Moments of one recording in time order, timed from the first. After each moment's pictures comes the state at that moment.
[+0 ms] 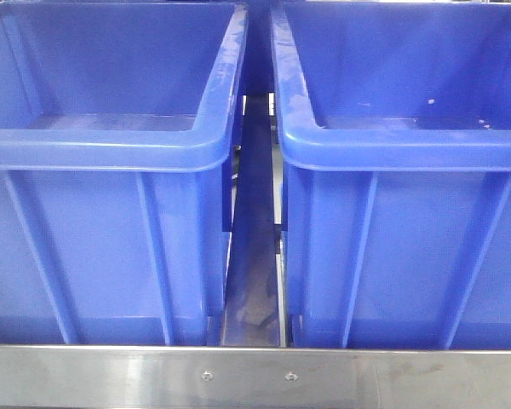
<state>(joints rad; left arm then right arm) -0.13 0.30 -0.46 0.03 0.23 -0.12 0.08 0.00 -0.21 -0.06 0.16 0.10</state>
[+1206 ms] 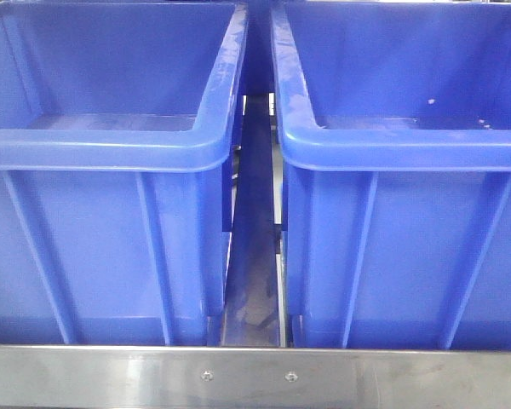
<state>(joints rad) -0.13 0.29 -0.46 0.03 0.23 -0.12 0.08 -0.01 0.03 -0.05 -0.05 0.12</state>
